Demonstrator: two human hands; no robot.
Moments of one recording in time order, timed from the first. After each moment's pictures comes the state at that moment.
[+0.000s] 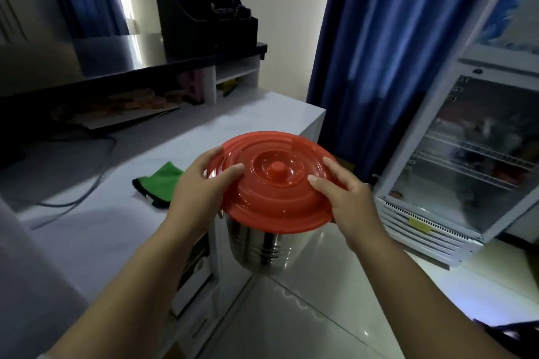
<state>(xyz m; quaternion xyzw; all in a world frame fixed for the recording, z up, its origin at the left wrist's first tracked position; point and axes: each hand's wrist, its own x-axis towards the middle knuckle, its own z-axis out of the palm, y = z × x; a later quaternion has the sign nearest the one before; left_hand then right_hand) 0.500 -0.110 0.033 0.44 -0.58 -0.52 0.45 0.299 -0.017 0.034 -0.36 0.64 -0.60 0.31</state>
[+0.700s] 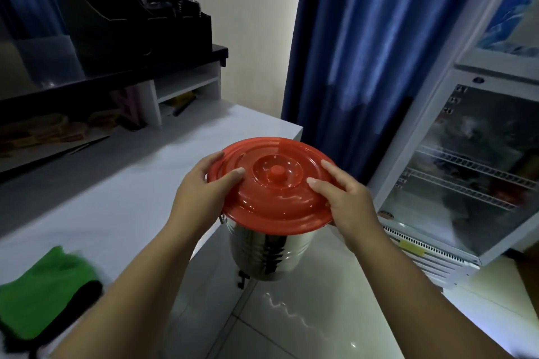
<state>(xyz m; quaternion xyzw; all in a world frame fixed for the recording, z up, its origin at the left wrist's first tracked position) 0.316 -0.302 0.018 0.44 -0.60 -0.52 0.43 0.121 -0.195 0.025 -0.33 0.66 -0.60 0.30</state>
